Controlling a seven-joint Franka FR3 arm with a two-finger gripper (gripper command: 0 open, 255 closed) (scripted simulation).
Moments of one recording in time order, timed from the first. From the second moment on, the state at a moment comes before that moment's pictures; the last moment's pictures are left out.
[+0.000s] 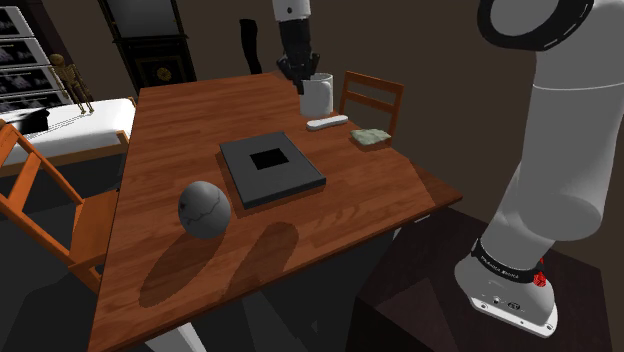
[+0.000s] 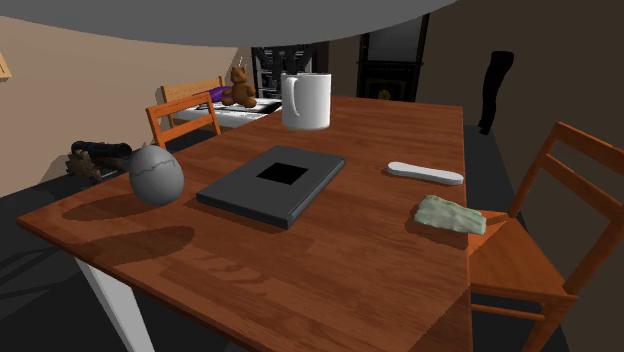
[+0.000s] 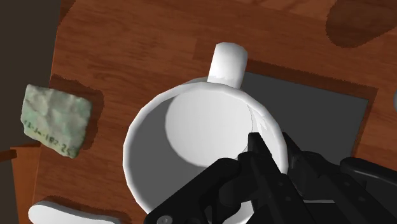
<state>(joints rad) 0.06 0.27 0.01 -1.30 0.02 1.41 0.24</state>
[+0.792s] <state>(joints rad) 0.23 0.25 0.11 -1.33 0.04 1.42 0.51</state>
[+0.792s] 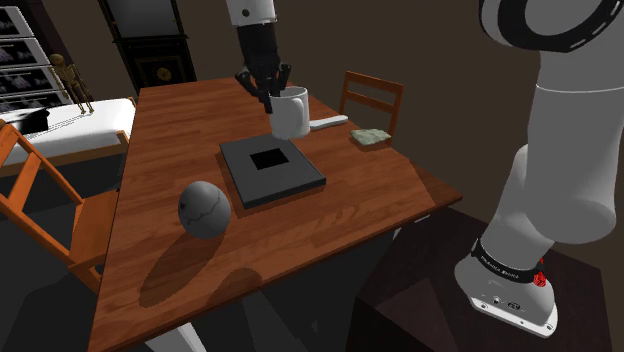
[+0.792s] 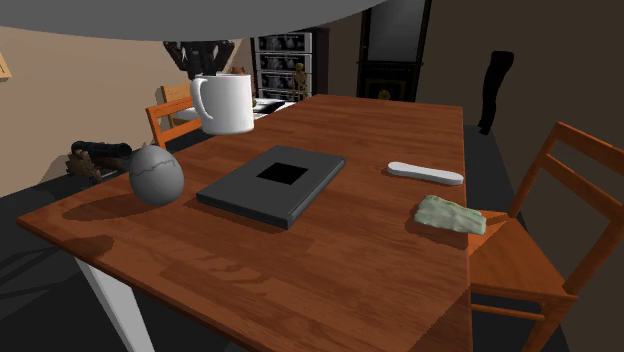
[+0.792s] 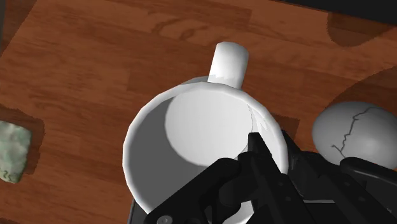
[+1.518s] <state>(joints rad) 0.40 0.40 0.20 -1.13 0.03 1.39 0.76</state>
